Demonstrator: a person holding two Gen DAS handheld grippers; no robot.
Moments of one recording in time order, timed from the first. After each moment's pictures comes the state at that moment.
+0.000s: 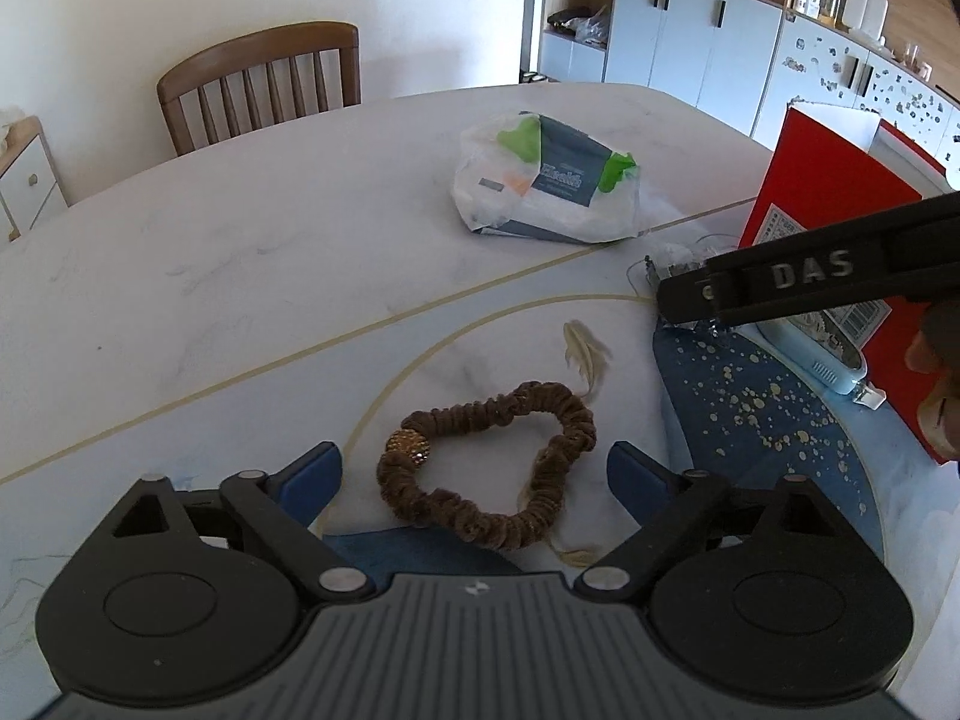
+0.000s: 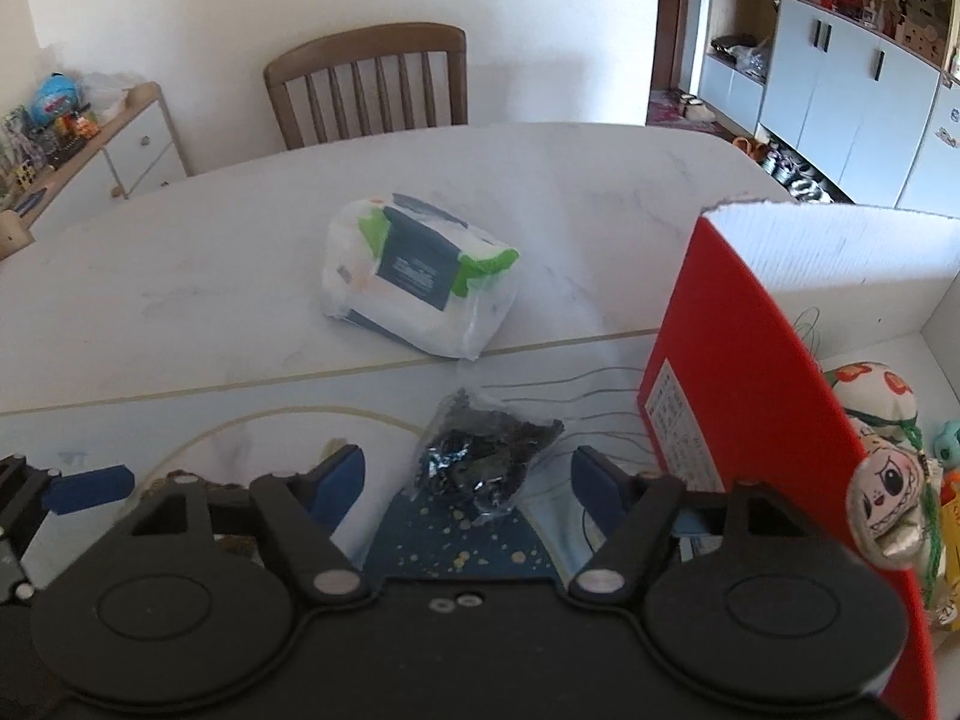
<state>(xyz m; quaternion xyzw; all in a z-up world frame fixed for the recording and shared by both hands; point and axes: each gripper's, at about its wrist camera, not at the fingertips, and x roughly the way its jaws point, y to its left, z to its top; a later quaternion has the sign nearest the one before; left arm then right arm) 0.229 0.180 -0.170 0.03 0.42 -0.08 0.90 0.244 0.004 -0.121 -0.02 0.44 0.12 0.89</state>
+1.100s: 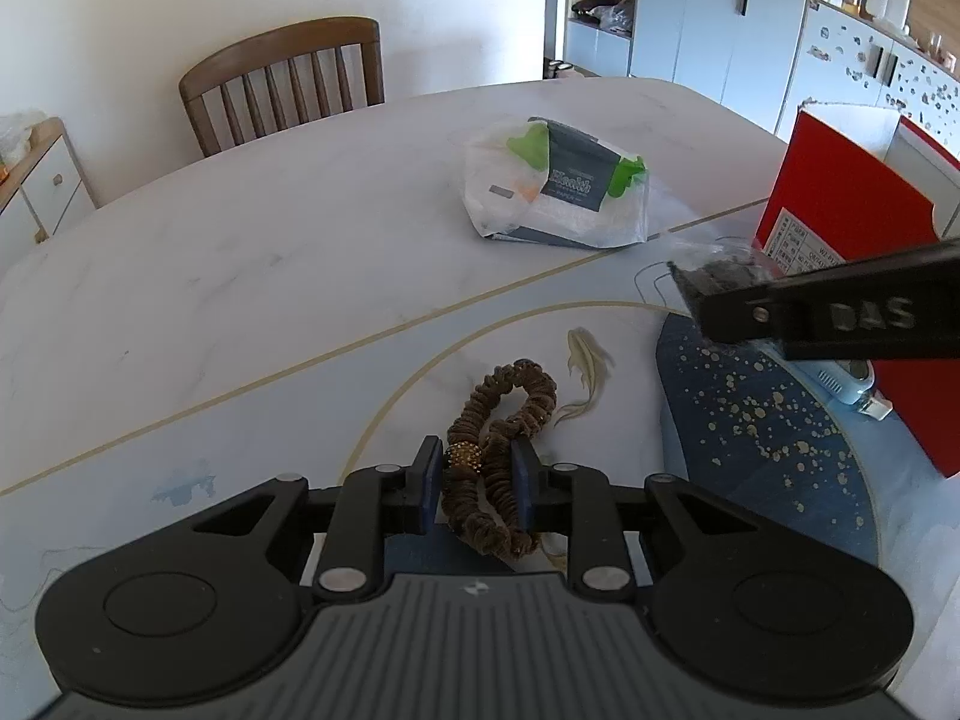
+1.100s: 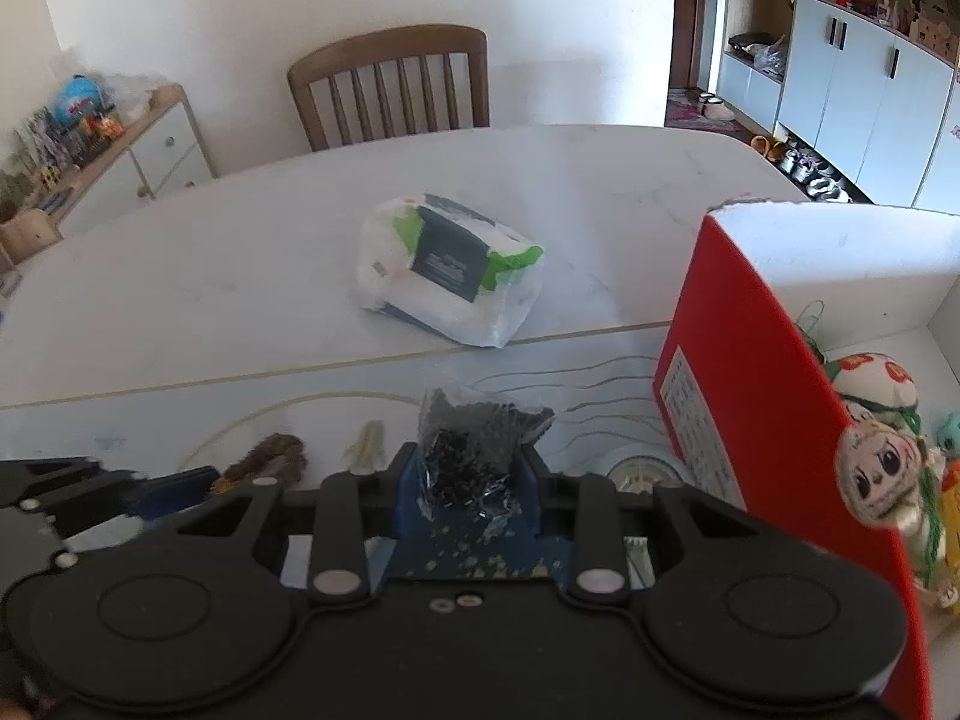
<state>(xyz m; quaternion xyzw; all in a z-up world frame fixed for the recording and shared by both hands) 0.228 0.170 -0.156 0.04 0.43 -0.04 0.90 0.225 0.000 -0.104 -0.01 0.44 0.15 0.89</state>
